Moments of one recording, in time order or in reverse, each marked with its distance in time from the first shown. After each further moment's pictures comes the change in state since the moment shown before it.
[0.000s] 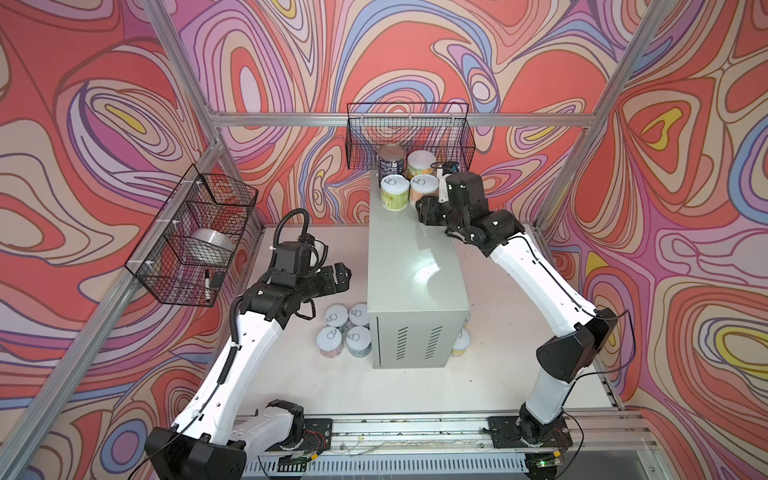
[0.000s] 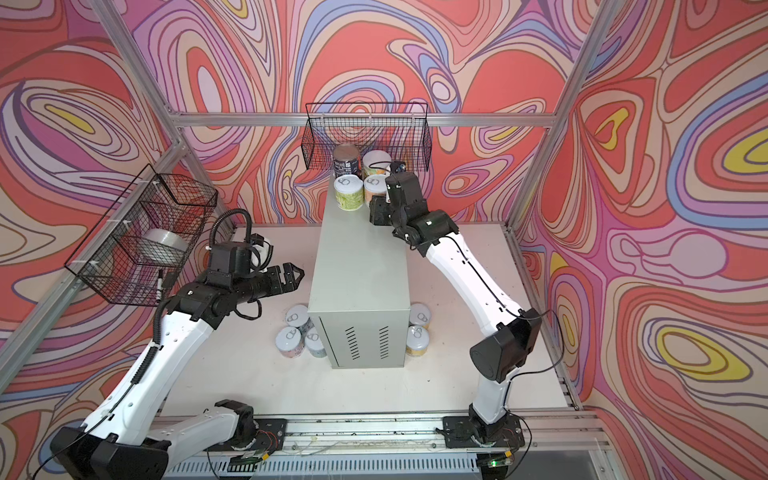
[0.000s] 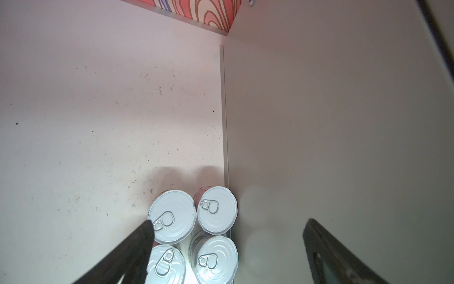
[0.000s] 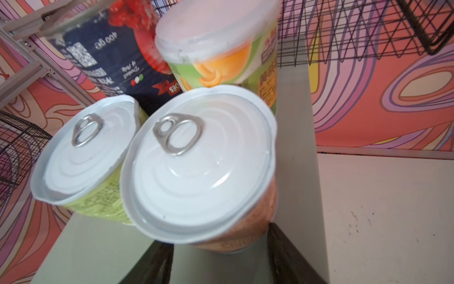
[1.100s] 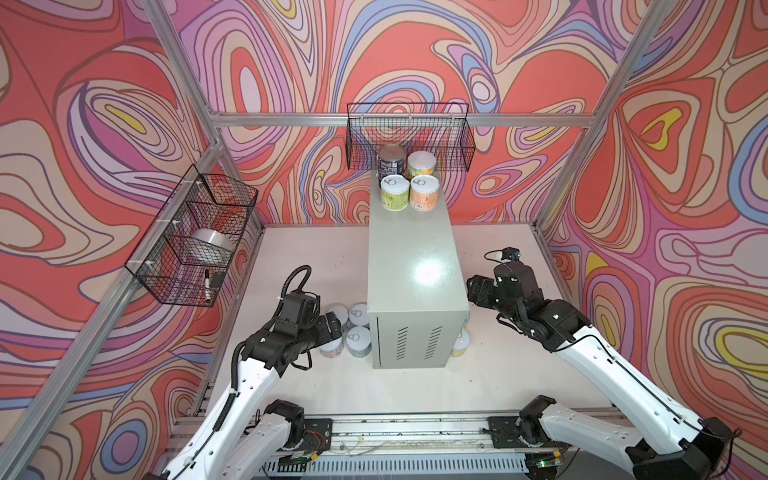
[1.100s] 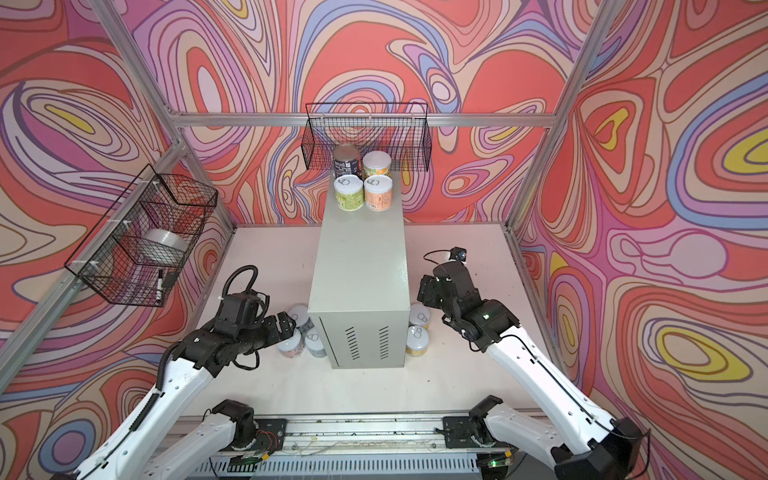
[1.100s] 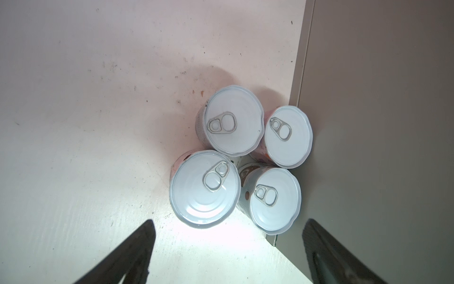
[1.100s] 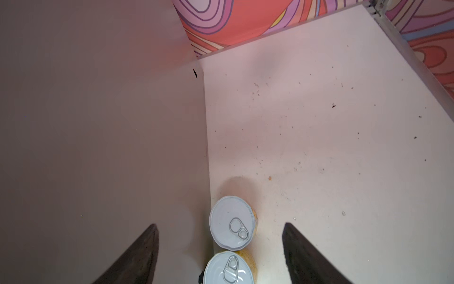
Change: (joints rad) left arm -0.074 -0.262 -0.439 -0.069 -0.139 -0.219; right arm -0.010 -0.785 -1.009 -0.006 0.161 0.231
